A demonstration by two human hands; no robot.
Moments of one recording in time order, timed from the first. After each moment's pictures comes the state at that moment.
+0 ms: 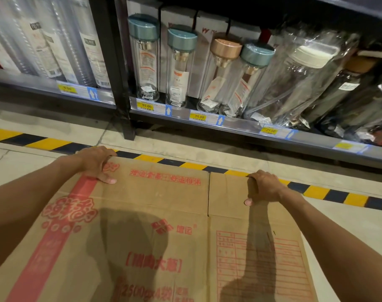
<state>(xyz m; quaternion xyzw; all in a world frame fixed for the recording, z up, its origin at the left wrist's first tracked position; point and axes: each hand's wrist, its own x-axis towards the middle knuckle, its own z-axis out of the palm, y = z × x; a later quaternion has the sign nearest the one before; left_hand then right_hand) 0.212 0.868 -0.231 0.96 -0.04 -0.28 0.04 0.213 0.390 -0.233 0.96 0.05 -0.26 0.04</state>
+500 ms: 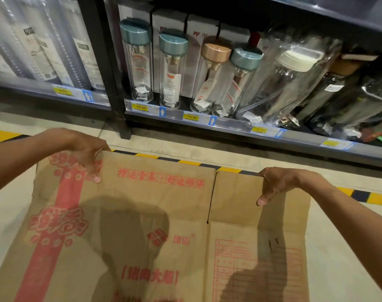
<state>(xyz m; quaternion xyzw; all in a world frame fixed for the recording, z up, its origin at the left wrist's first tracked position) 0.215 0.846 -0.138 0.88 -0.09 -0.46 0.05 0.203 0.380 -0.137 0.89 0.09 -0.45 -0.07</state>
